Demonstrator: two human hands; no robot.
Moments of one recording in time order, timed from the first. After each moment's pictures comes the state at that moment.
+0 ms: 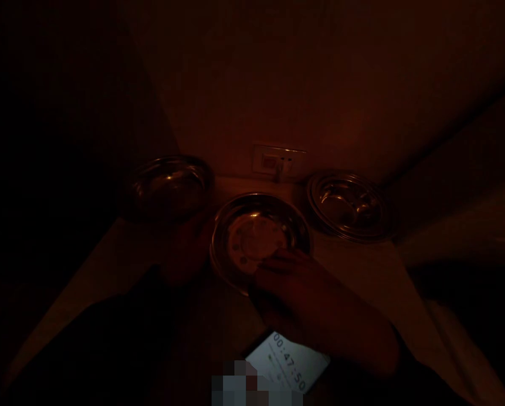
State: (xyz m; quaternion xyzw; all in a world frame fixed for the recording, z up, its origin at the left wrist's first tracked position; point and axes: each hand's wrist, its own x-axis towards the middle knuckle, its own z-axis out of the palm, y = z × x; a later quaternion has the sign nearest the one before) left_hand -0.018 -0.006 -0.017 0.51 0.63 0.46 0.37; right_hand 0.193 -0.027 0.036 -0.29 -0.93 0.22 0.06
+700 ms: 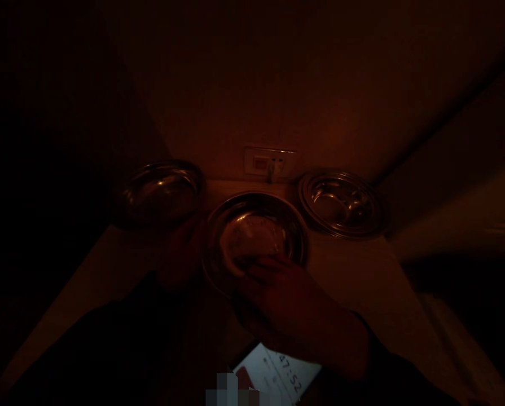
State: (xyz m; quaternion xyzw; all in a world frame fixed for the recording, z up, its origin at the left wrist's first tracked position) left_hand -0.017 -0.006 -0.023 0.53 0.62 0.47 0.33; right_hand 0.182 -0.034 0.026 -0.30 -0.93 0.20 0.06
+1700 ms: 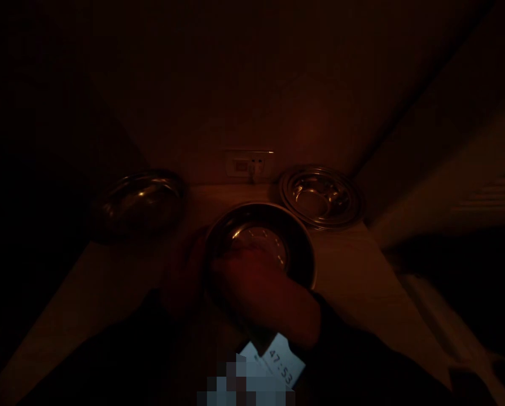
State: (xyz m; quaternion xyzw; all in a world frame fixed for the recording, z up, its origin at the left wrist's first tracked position) left_hand 0.010 -0.020 -0.023 0.54 0.62 0.46 0.33; right_hand 0.156 -0.015 0.020 -0.37 -0.90 0.22 0.08
